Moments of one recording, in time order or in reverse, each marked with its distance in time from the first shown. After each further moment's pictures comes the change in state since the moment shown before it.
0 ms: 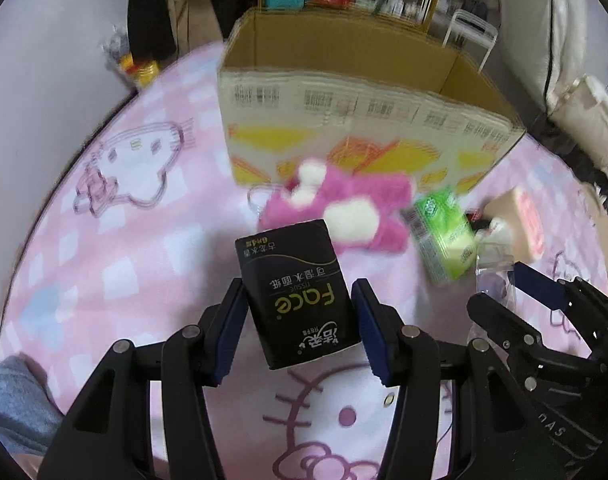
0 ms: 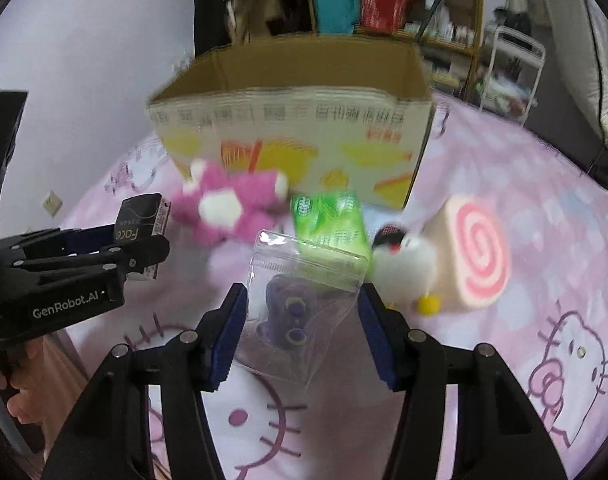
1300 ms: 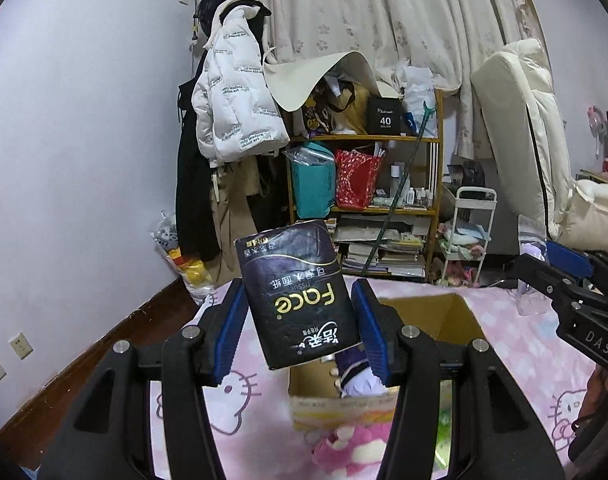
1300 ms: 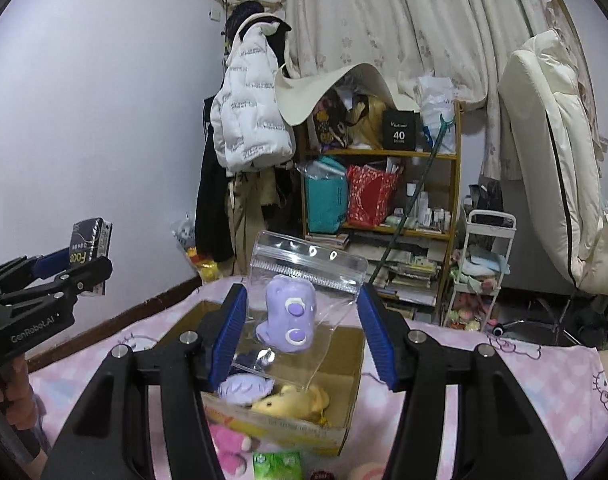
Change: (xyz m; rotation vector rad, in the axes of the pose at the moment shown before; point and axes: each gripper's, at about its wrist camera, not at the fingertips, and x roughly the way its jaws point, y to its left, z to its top) left arm -0.128 0.001 0.094 0.041 -0.679 0.129; right arm -0.097 -0.021 0.127 -0.083 -0.617 -0.046
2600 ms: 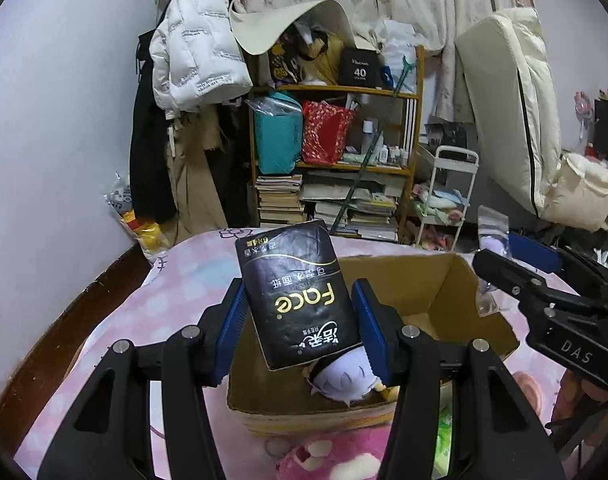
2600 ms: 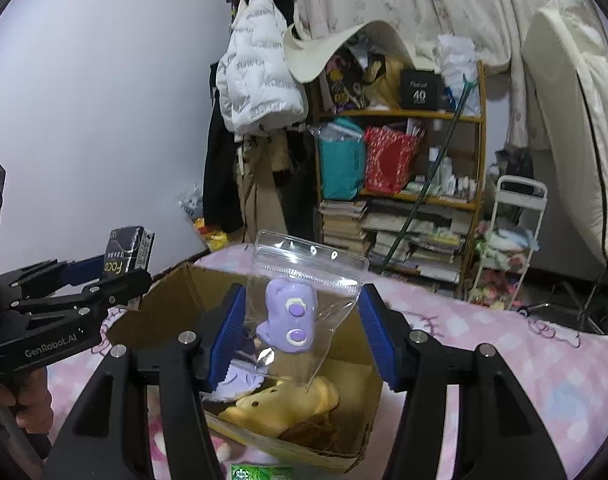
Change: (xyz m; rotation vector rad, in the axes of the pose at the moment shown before) left arm 0.094 -0.020 -0.050 0.010 0.149 -0.131; right arm 0.082 -0.014 -0.043 0.000 0.113 0.070
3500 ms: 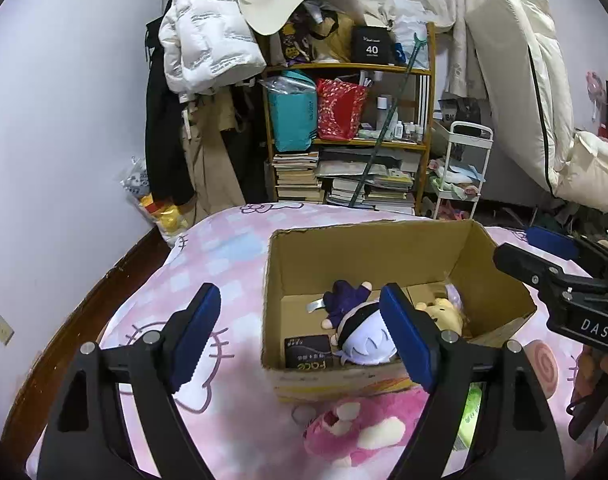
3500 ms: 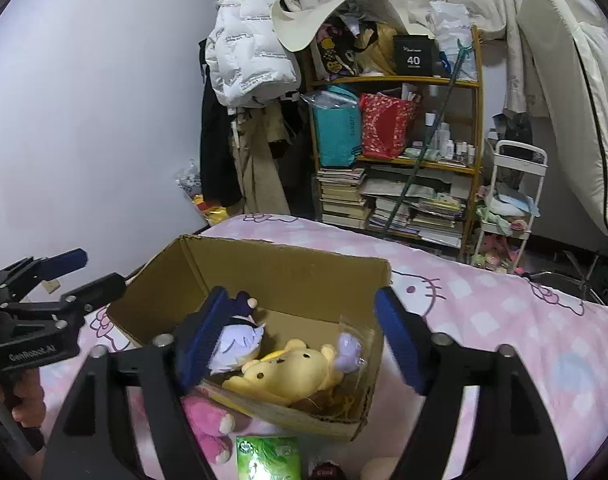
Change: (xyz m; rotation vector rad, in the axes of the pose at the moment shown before) left arm -0.015 0.009 -0.012 0.004 0.083 0.063; right arm -0.003 -0.006 -0.012 0.055 0.106 -0.006
